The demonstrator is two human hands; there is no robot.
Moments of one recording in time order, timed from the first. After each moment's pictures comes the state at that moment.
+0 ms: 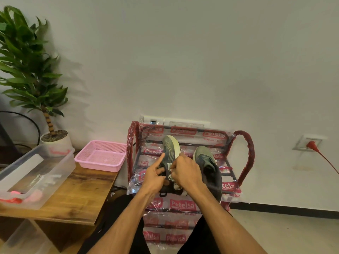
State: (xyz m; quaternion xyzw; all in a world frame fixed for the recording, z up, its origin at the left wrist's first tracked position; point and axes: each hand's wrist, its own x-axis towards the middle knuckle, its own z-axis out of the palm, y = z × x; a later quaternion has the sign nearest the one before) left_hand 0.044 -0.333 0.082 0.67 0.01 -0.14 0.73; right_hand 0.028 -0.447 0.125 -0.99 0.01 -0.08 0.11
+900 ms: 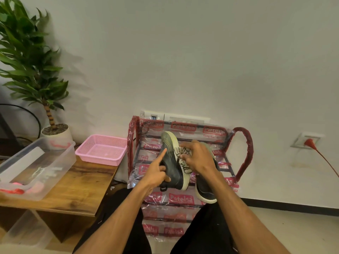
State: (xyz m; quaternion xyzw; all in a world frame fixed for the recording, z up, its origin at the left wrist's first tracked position) left_hand 0.040 -0.330 0.086 0.71 -0.04 -0.19 0.67; right_hand 0.033 -0.493 0.141 -0.97 -0.01 -0.13 0.21
